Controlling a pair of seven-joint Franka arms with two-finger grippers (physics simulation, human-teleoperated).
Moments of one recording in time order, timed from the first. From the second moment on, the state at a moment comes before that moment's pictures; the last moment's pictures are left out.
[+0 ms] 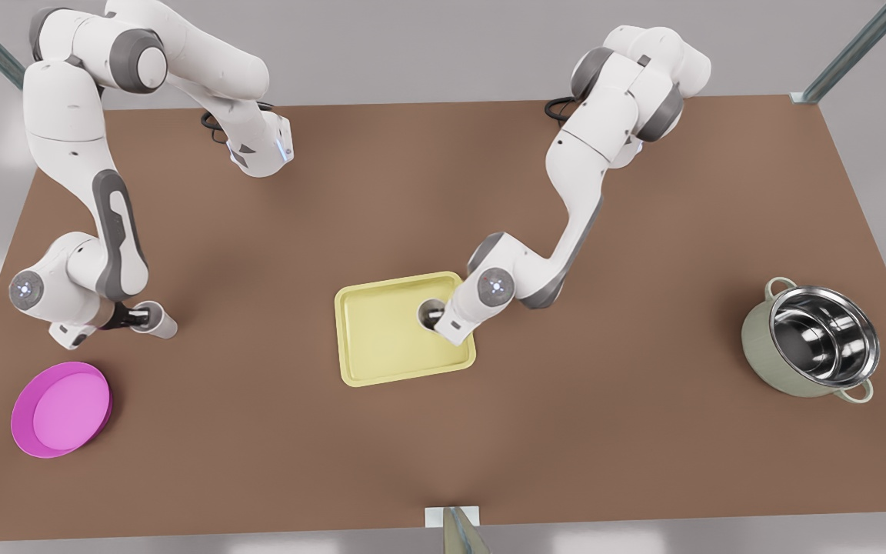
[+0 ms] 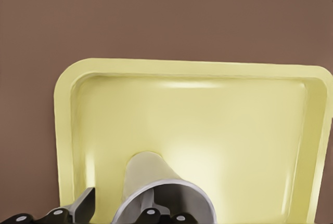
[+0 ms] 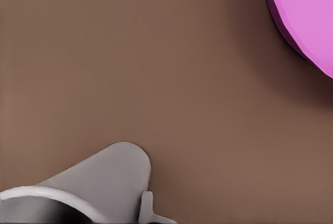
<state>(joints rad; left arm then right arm) -0.55 0.84 -0.17 -1.34 -0.20 2.21 -0.71 -0.24 0.45 -0.12 -2.00 0.07 2.33 -0.53</state>
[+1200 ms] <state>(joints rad) -0.11 0.28 -0.12 -1.31 0.01 1.23 -0.26 0.33 0.72 0.18 -1.54 0.13 2.14 -0.38</state>
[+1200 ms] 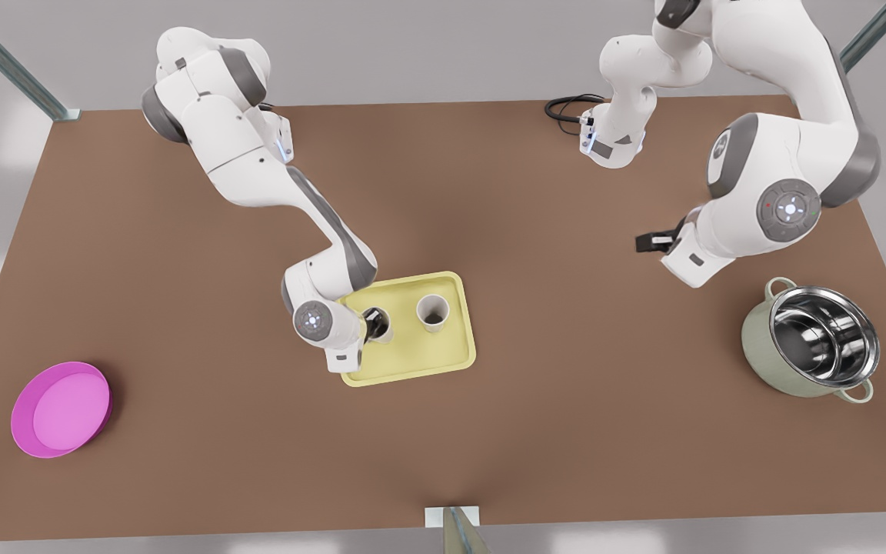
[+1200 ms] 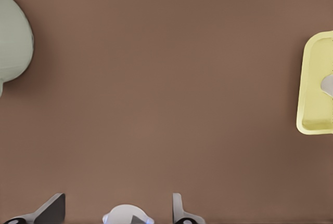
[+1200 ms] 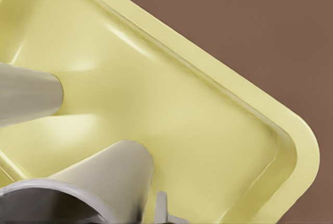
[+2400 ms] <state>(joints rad) -0.05 0.27 -0.13 -1.27 -0.07 1.14 -0.09 0.07 0.29 0.02 -1.39 -0.10 1.68 -0.25</state>
